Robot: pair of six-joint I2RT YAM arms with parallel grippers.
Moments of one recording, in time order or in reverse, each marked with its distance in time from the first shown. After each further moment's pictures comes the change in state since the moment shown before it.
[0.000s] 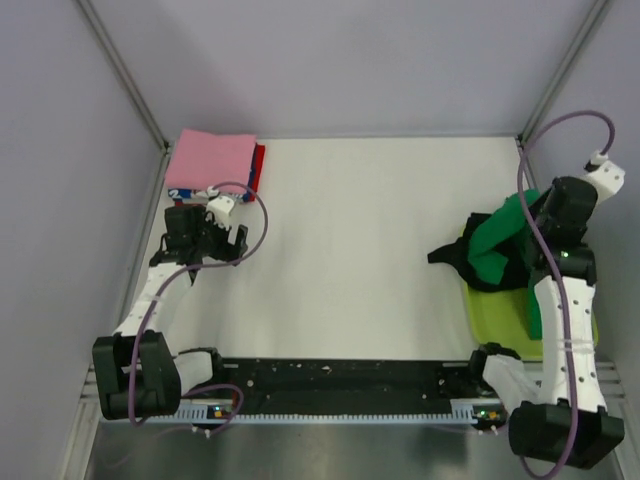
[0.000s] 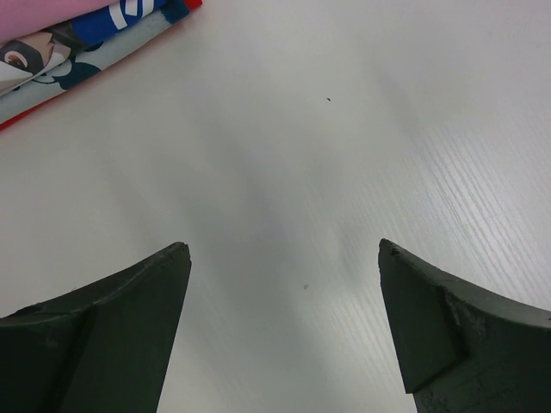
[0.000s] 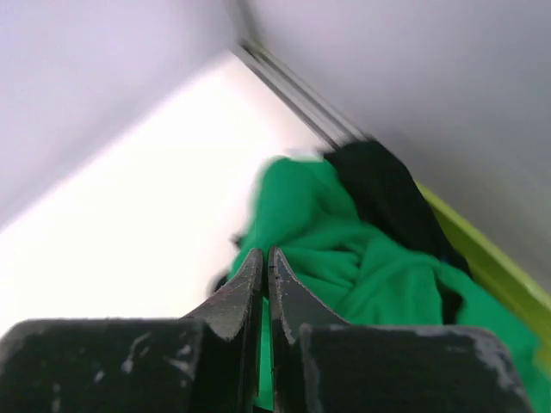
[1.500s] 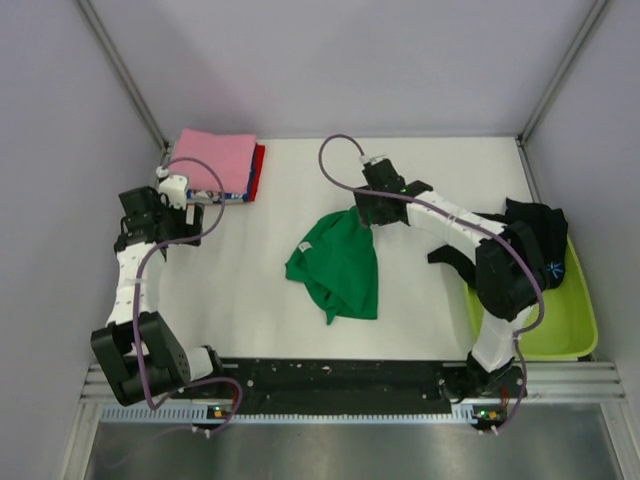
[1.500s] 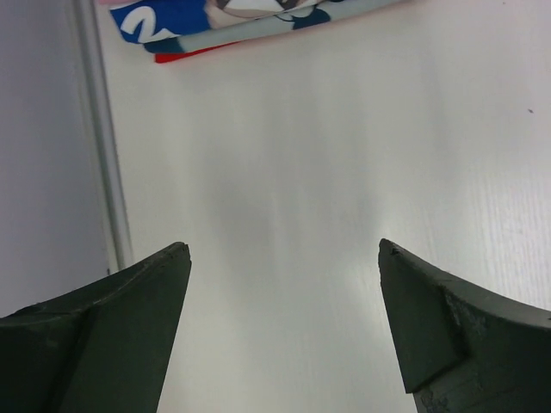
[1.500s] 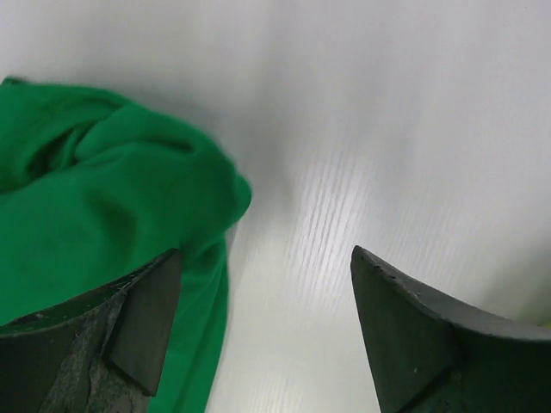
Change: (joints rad) left arm 0.254 0.093 0.241 -0.148 -0.142 0.024; right arm 0.758 0.915 0.482 -0.093 -0.114 -0.175
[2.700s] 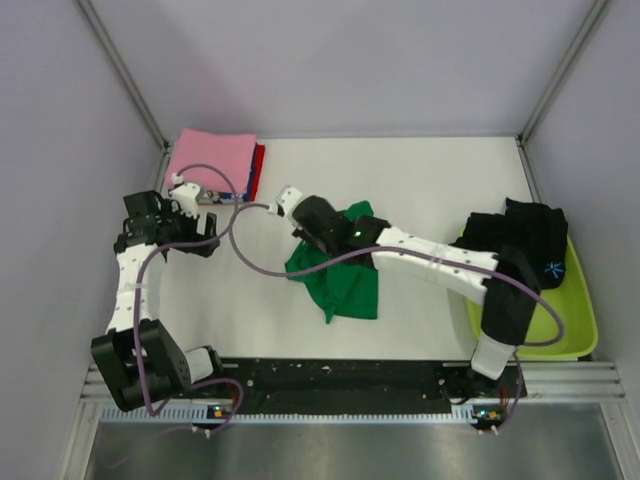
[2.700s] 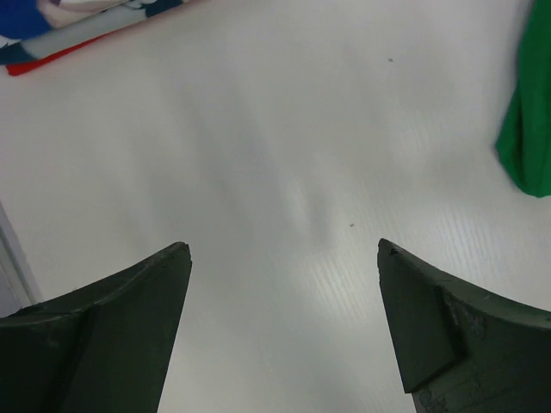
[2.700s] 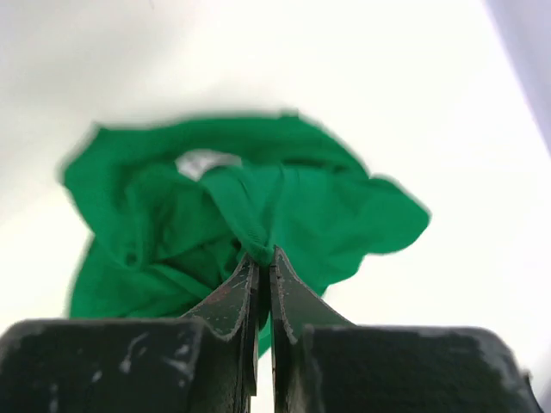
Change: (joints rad) left arm -0.015 -0.030 0.010 -0.204 0.217 0.069; right arm 0.509 -0.061 0.058 0.014 0.259 -0.412
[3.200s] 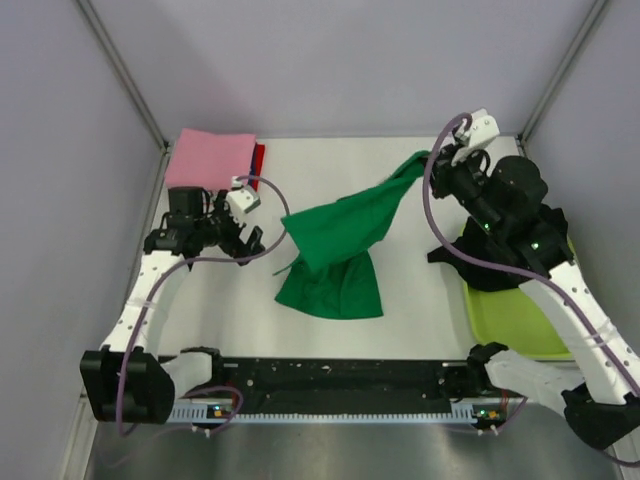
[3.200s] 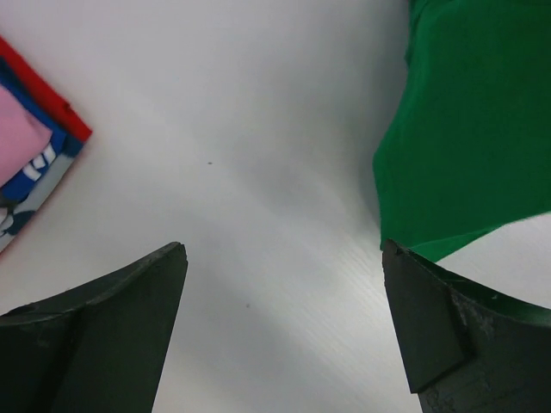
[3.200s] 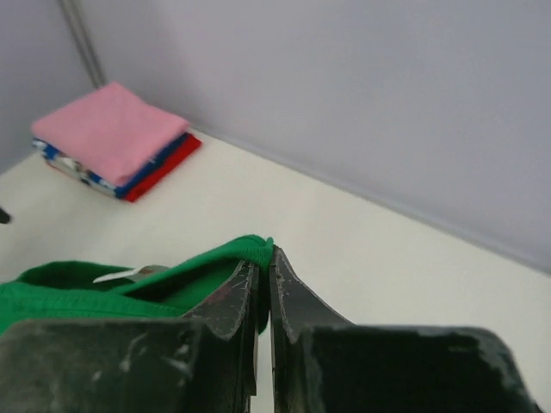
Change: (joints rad) left arm -0.320 -0.095 0.010 -0.025 0.132 0.103; right arm -0.486 -0.747 -0.152 0.242 -0.478 0.096
